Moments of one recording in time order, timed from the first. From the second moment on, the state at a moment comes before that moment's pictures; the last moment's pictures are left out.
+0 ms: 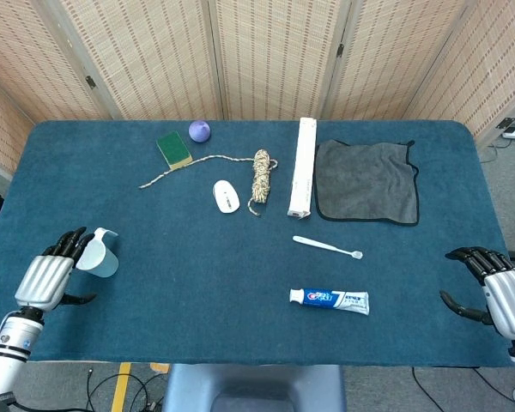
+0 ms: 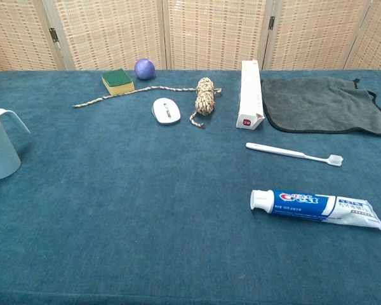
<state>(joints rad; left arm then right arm) -0.35 -1.06 -0.11 -1.76 1.29 1.13 0.28 0.10 -1.03 0.04 -1.56 -1.64 1.57 0.20</state>
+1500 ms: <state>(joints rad) -0.53 -1.23 -0.14 -1.54 0.91 1.00 0.38 0.10 -1.03 0.04 -1.52 -1.61 1.55 0.23</state>
